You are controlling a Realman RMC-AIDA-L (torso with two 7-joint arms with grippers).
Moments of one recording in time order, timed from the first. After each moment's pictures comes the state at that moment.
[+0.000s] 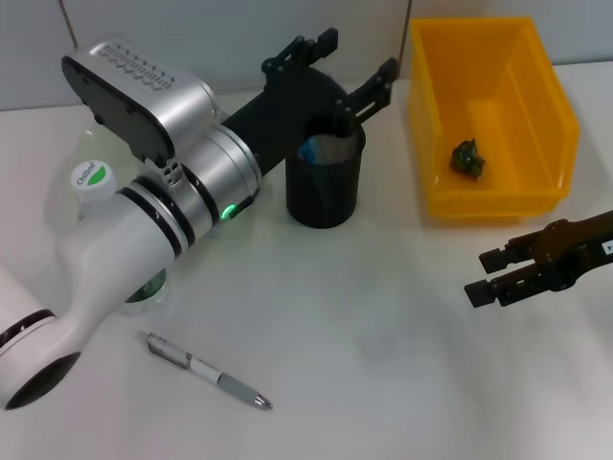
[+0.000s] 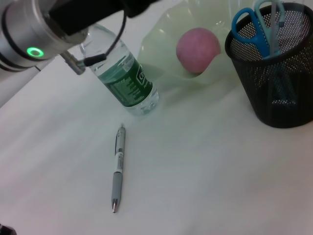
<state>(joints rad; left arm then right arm) -0.61 -2.08 2.18 0.72 -0.17 0.67 -0.40 0.58 1.93 -0.77 -0.84 -2.26 -1.75 1.93</state>
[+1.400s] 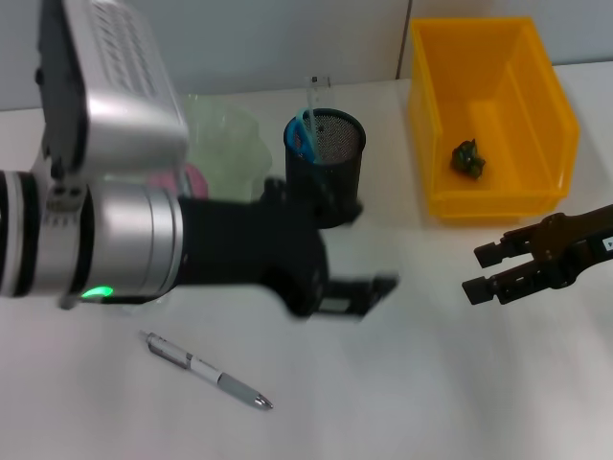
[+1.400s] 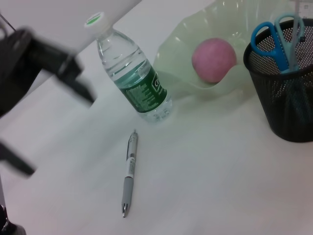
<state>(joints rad) -0.27 -2.06 1.66 1.70 1.92 1.24 -2.10 0.58 1.94 -0.75 -0.85 -2.25 -1.78 1.89</state>
